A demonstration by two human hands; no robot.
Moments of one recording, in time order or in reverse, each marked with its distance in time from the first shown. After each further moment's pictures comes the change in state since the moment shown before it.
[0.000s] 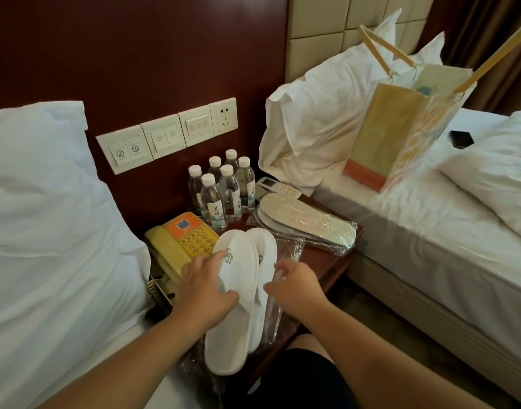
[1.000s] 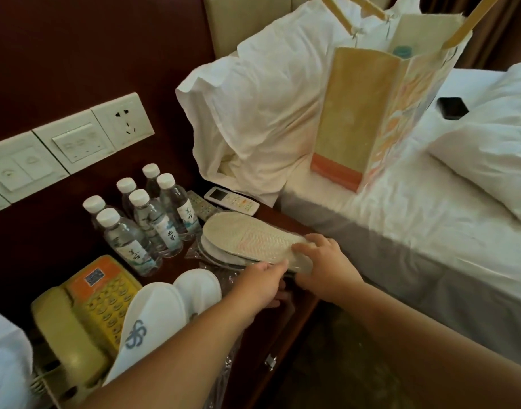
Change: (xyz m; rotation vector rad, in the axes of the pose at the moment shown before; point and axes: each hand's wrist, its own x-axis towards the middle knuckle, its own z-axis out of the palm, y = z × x) left_hand 0.157 0.173 0.143 -0.746 -0.529 -0.393; right_hand 0.187 0.123 -0.130 -0.459 0.094 -0.257
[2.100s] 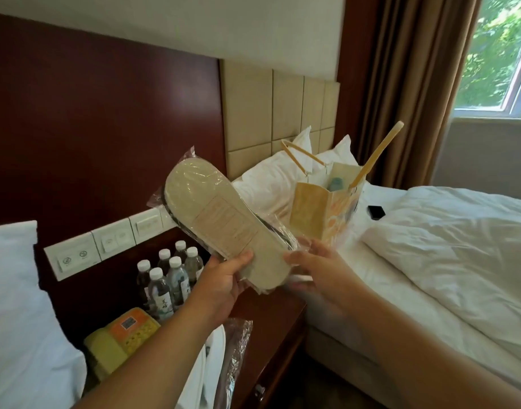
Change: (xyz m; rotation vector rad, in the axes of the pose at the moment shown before) left_hand -0.221 0.092 -0.077 -0.730 -0.226 0.671; right_hand -0.162 -0.159 -0.192 1.193 0.169 0.074
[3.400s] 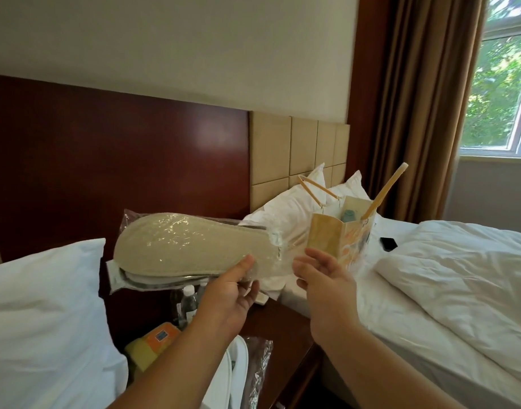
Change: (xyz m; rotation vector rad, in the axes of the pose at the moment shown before) left_hand -0.077 0.071 0.010 -0.257 0.261 -0.076; right_hand -0.089 -0.038 0.089 0.317 0.344 -0.268
